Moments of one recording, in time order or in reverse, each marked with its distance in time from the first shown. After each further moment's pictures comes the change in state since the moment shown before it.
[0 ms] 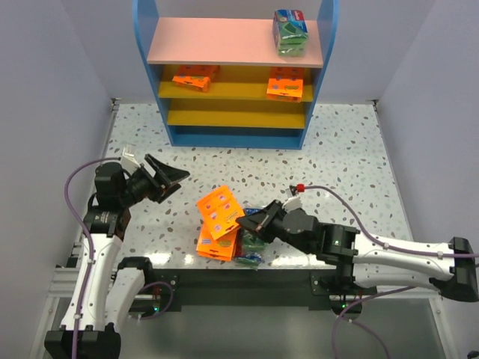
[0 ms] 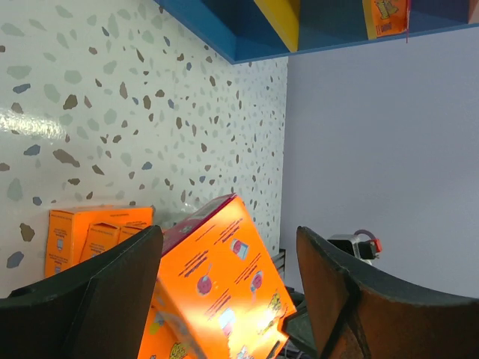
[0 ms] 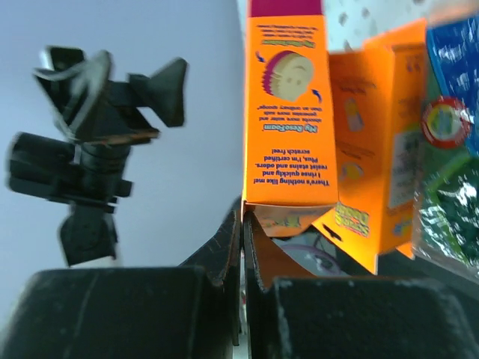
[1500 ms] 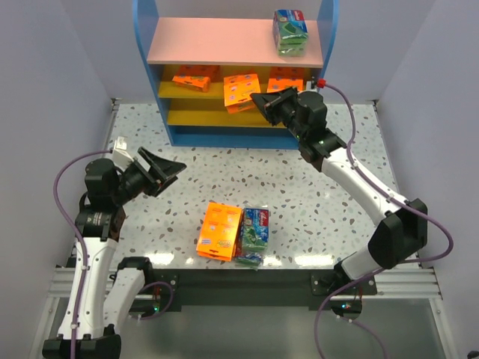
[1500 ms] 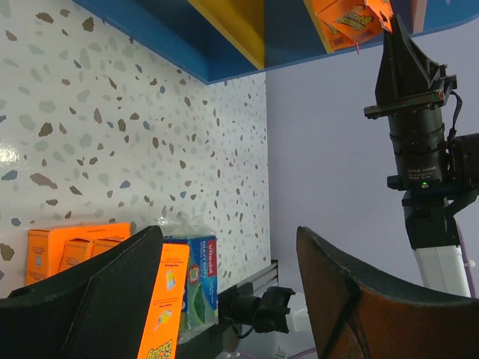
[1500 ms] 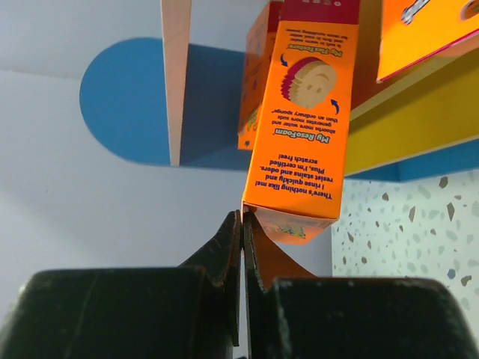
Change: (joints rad) left arm 0.000 -0.006 0.121 -0.031 -0.019 -0.008; right arm -0.794 0.601 0.728 0.217 -0.410 -0.286
